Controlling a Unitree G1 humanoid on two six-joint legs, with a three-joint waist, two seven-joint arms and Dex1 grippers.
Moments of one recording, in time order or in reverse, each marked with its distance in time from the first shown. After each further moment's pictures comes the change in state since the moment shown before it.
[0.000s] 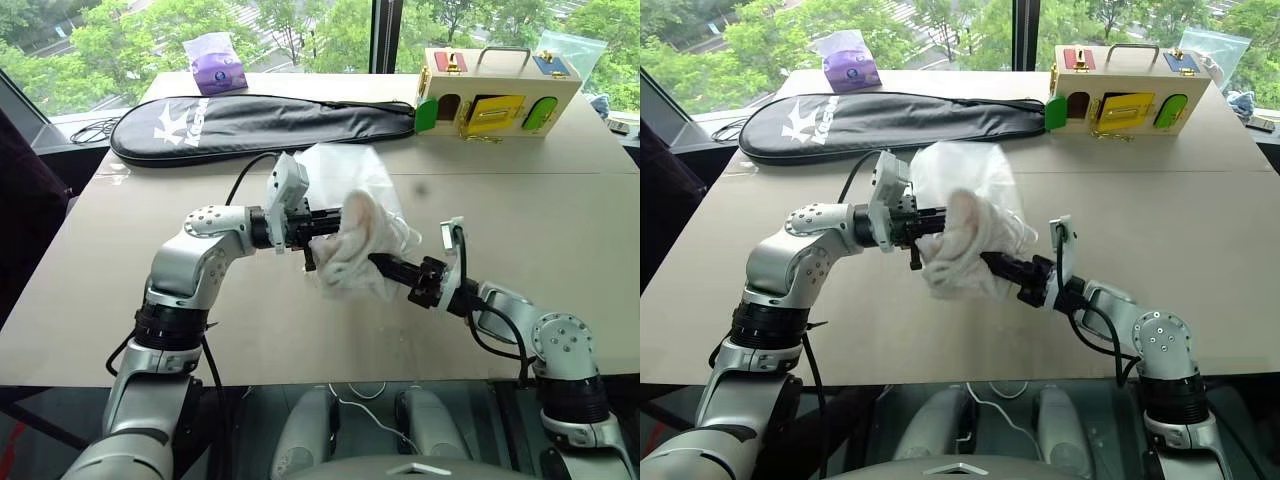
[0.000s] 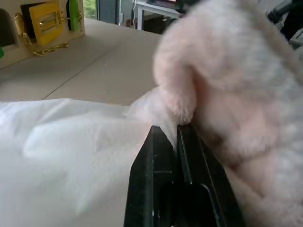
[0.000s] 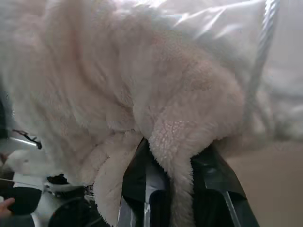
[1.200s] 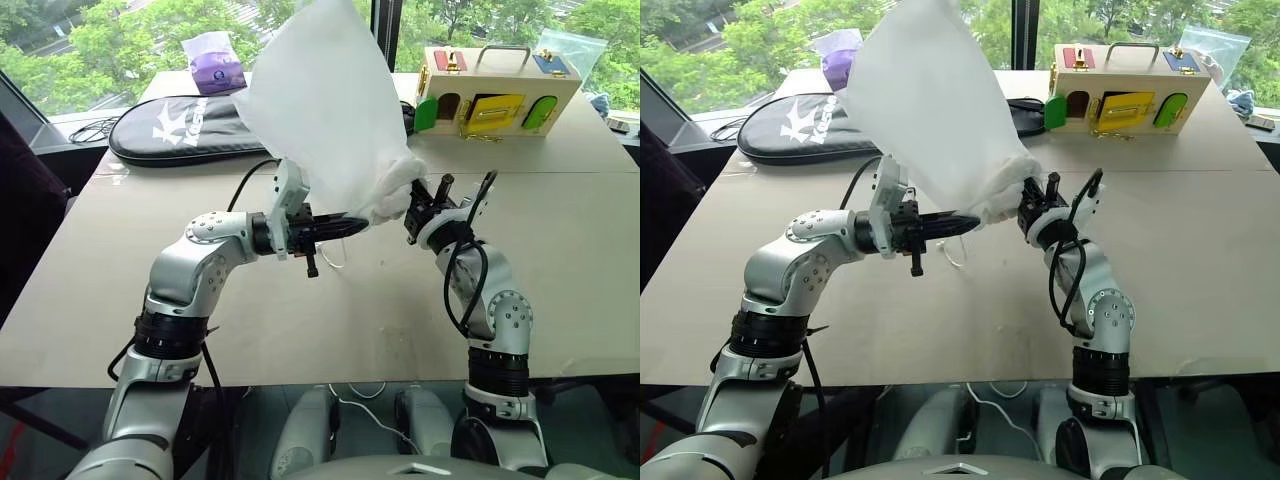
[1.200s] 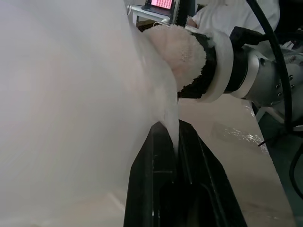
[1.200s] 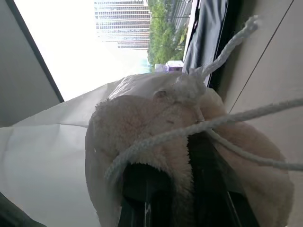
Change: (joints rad) left arm 0.040 -0.023 0.003 -0.063 -0.050 0.061 0.040; right arm -0.163 0.390 -0.104 0.073 0.048 -0.477 -0.515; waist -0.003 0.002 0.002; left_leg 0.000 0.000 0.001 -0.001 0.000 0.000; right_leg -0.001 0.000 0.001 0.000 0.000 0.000
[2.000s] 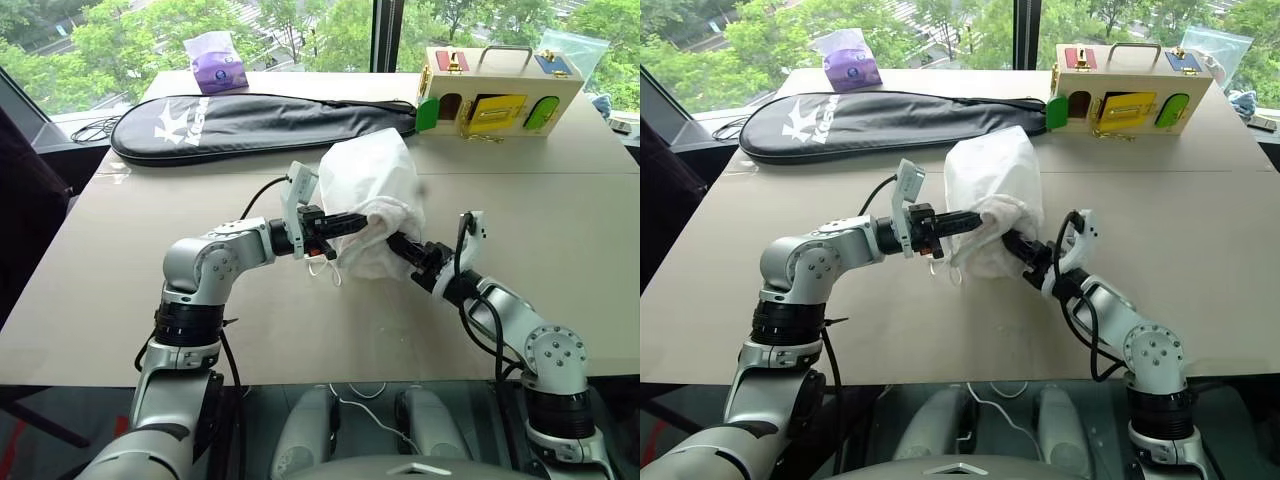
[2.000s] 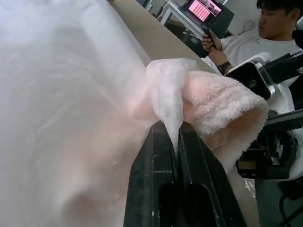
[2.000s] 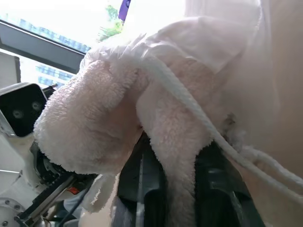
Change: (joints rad) left arm -0.052 -0.091 0.066 0.082 -0.153 0.341 0.286; right arm 0.219 -0.295 0.078 -0.177 -0.041 0.272 0.155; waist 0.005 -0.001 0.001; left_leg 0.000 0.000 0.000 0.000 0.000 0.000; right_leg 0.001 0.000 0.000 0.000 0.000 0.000
